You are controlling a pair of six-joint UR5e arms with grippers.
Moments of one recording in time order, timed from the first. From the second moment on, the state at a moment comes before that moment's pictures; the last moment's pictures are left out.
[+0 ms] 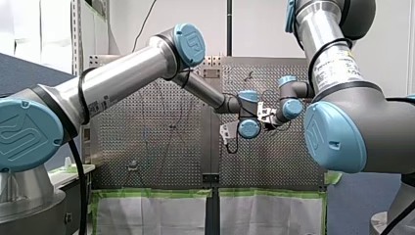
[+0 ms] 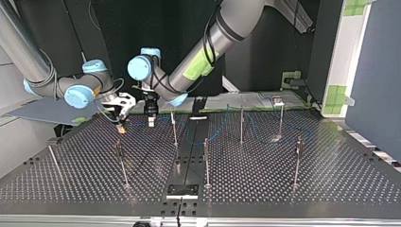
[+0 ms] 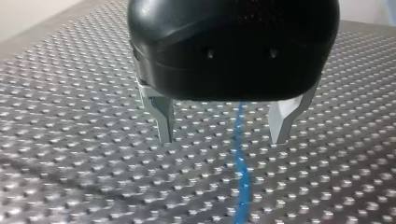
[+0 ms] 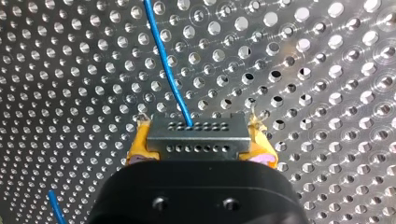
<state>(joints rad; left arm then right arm) -0.77 -2.57 -0.95 -2.73 -2.23 -1.79 1.81 -0.92 1.43 -0.20 1.32 1.71</state>
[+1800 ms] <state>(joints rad) -0.78 -2.76 -0.64 -2.73 -2.48 -1.75 1.82 -0.92 1.43 -0.20 1.32 1.71</state>
